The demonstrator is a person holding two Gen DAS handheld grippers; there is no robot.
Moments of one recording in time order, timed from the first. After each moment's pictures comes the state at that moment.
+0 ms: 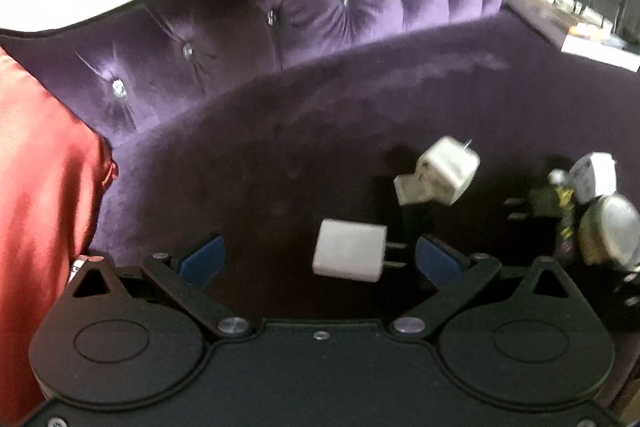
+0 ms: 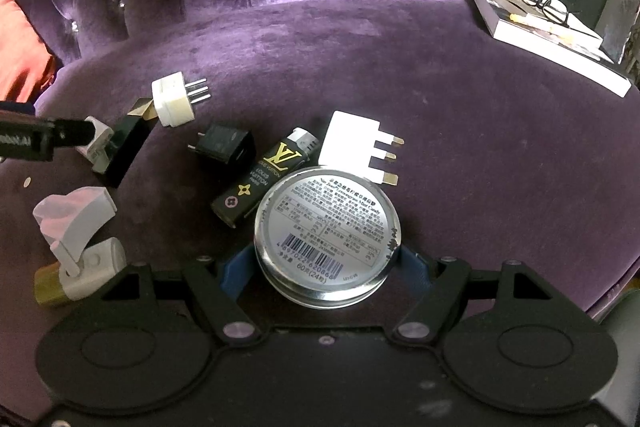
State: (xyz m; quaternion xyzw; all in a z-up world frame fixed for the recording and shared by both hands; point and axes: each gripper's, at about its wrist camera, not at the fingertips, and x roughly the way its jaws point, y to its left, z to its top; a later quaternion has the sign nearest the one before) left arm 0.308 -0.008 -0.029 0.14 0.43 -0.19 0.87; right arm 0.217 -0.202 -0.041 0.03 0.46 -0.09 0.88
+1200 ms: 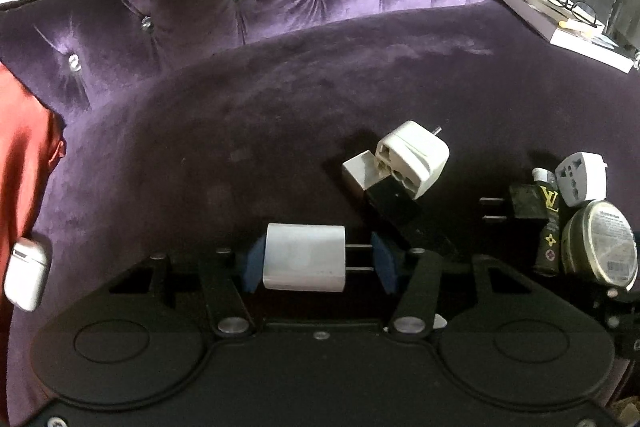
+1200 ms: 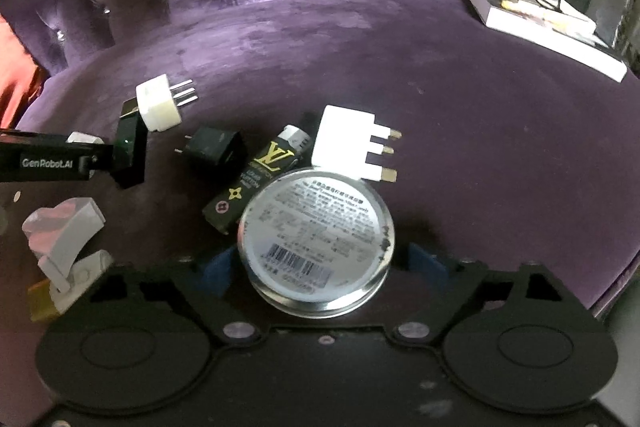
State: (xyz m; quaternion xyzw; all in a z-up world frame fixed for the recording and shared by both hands) left arm 0.311 -0.030 -0.050 0.10 0.45 -0.21 0.86; right arm 0.221 -0.204 -0.049 0.05 0.46 -0.10 0.88
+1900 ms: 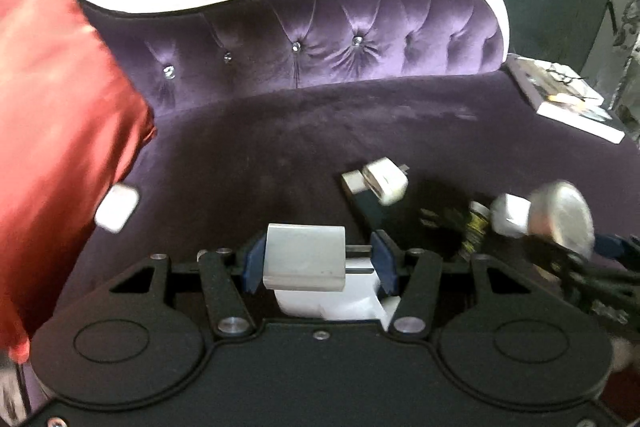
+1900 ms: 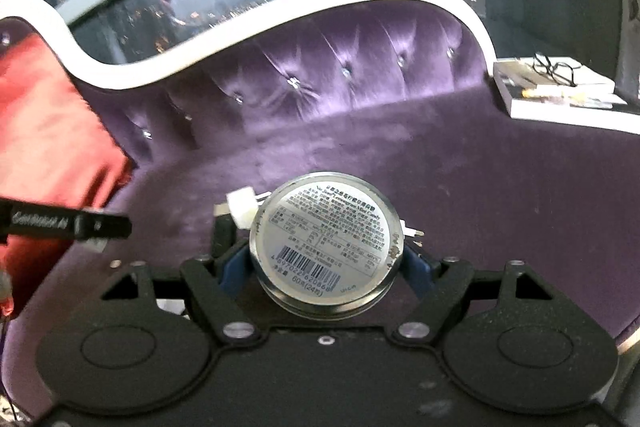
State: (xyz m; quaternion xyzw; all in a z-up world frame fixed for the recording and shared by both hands) left arm 0.211 -0.004 0.043 0.02 0.42 -0.13 0.90; right arm 0.169 -0.213 0.011 0.10 0.31 -0.01 0.95
